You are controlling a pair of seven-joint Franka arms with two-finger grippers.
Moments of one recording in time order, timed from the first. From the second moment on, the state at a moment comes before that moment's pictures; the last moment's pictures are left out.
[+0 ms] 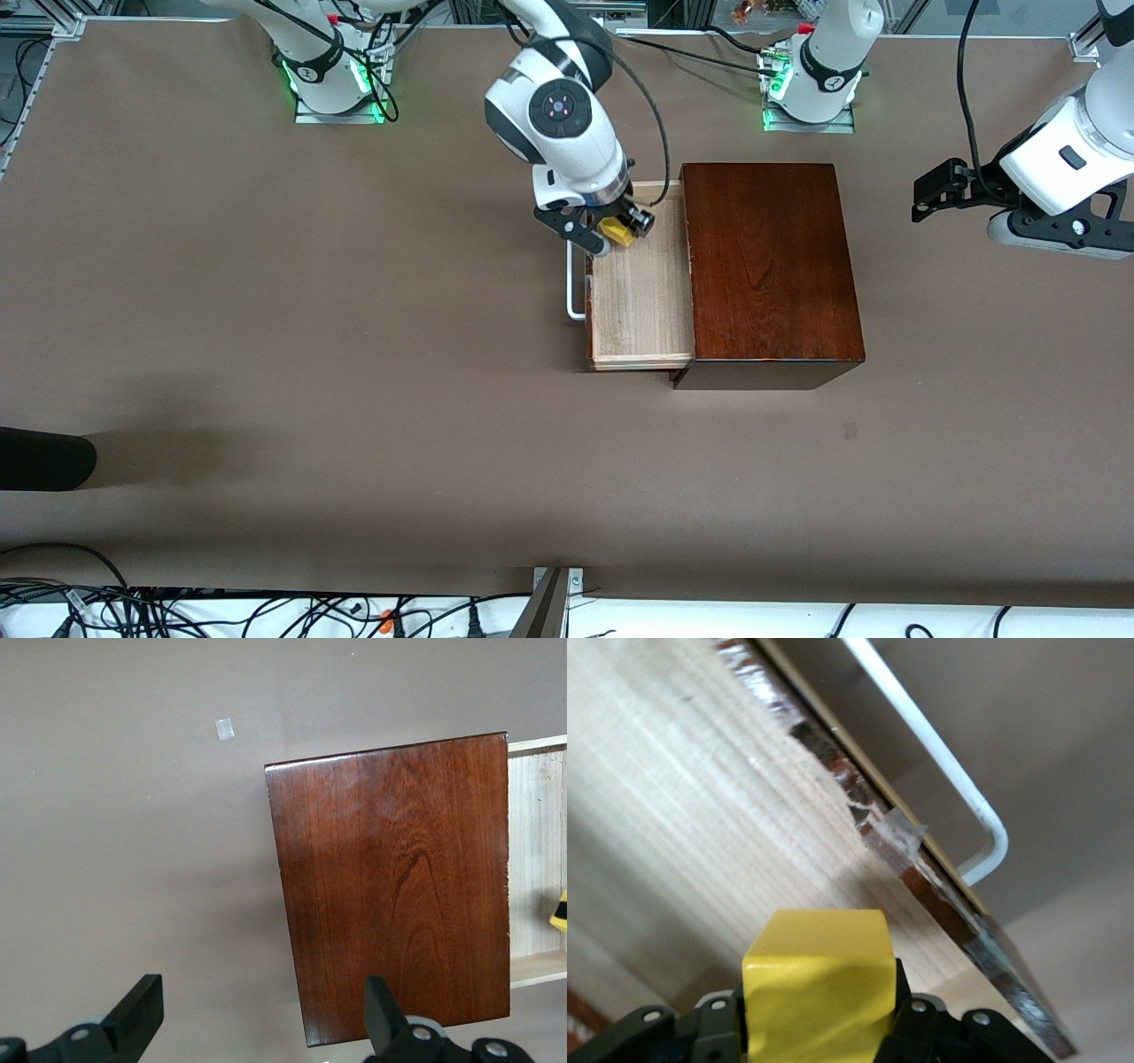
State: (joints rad) left arm -0.10 0.06 0.01 -1.53 -0.03 1.48 0.03; right arm 0.71 0.62 0.24 -1.46 0.14 2.23 1.55
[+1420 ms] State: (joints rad) left arm -0.10 0.05 0.01 -1.53 -0.03 1.48 0.03; right arm 0.72 0.67 0.23 -1.35 0.04 2.17 2.01
